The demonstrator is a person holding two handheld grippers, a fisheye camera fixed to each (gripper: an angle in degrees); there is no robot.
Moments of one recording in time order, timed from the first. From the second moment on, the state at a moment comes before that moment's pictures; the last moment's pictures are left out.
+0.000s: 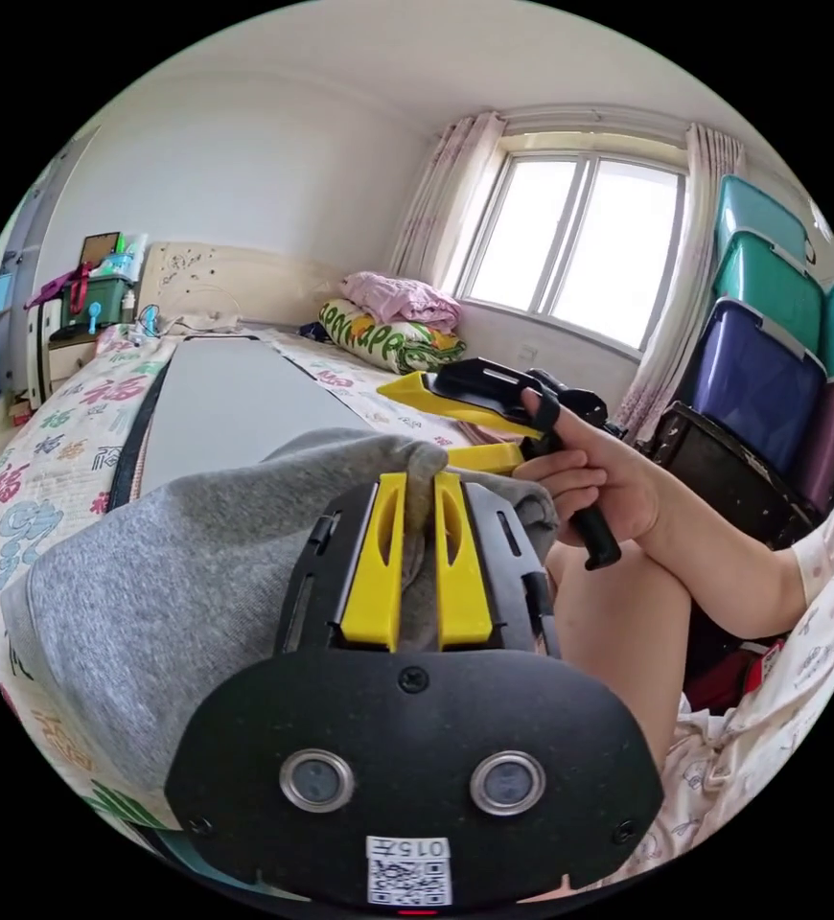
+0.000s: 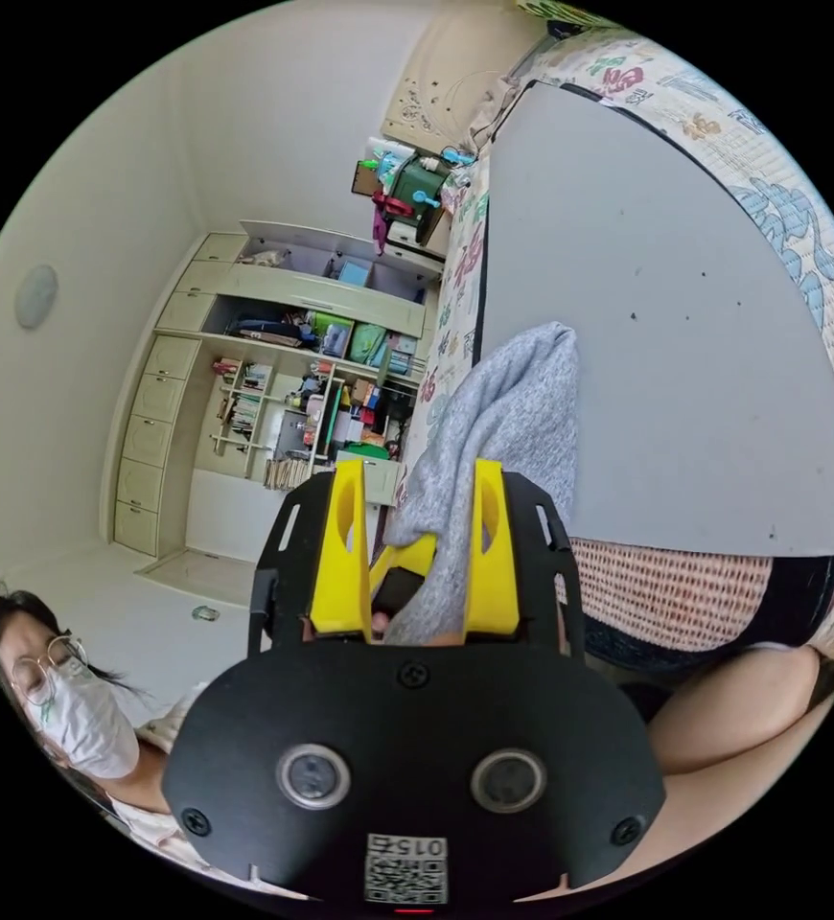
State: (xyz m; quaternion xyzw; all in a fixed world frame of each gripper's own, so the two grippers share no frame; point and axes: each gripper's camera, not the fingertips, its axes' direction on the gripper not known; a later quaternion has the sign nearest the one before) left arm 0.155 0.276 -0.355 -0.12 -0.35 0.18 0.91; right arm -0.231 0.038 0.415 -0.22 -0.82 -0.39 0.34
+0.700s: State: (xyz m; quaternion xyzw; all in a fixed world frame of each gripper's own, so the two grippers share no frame) left arm 0.071 0.271 -0.373 -0.09 -0.40 0.12 0.91; right arm -0.299 0.210 0.384 -0.16 -0.53 -0.75 0.37
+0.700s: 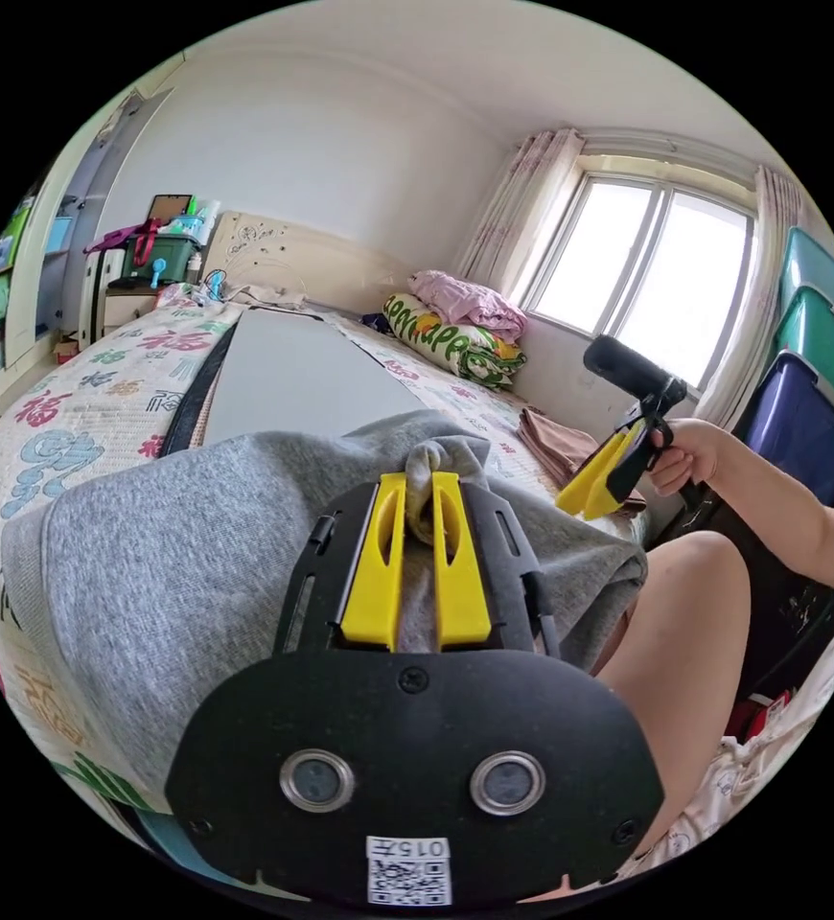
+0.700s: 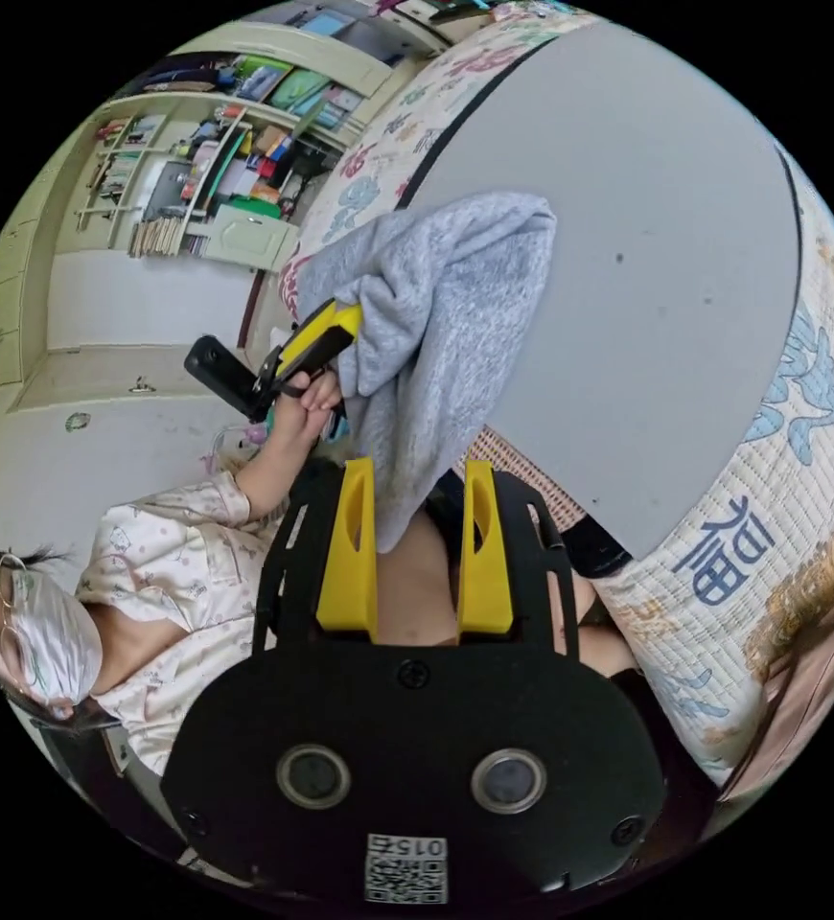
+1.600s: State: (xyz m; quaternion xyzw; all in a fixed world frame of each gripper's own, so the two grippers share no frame) left arm 0.266 0.189 -0.455 0.09 -0.45 0.24 0.85; right arm -0.254 0.423 0.316 0.06 -0.54 -0.70 0.46
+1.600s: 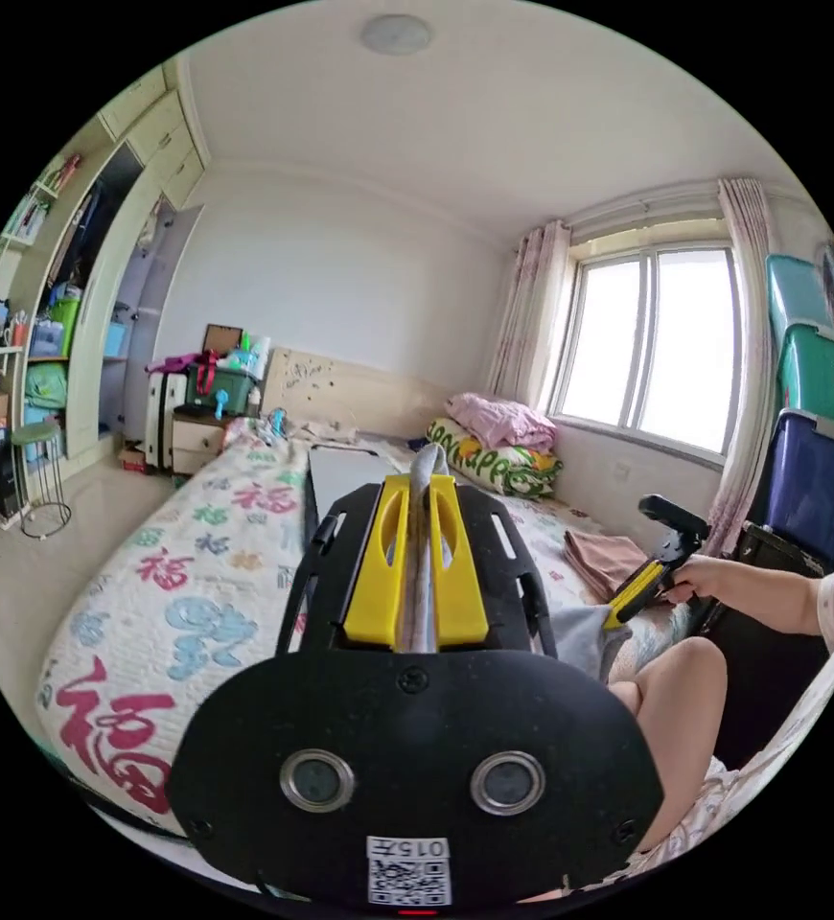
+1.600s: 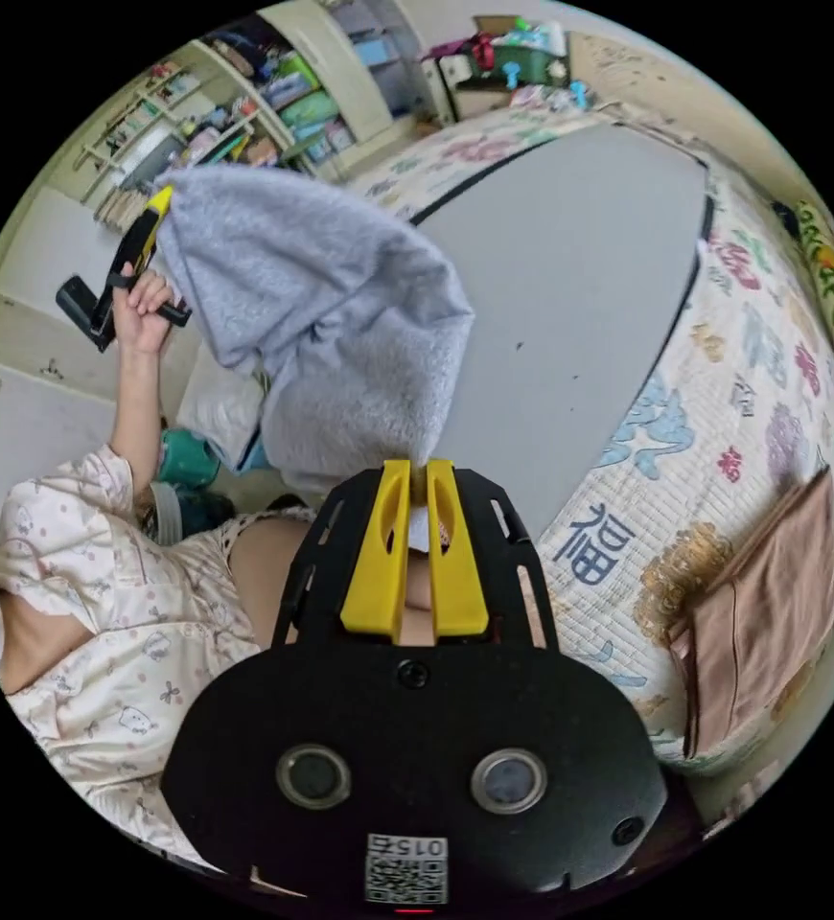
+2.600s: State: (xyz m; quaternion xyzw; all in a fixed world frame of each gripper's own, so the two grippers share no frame) left arm 0.291 0.099 -0.352 0.07 -0.52 0.33 0.79; right arm -0.176 0.348 0.118 0.28 -0.57 -0.46 0.63
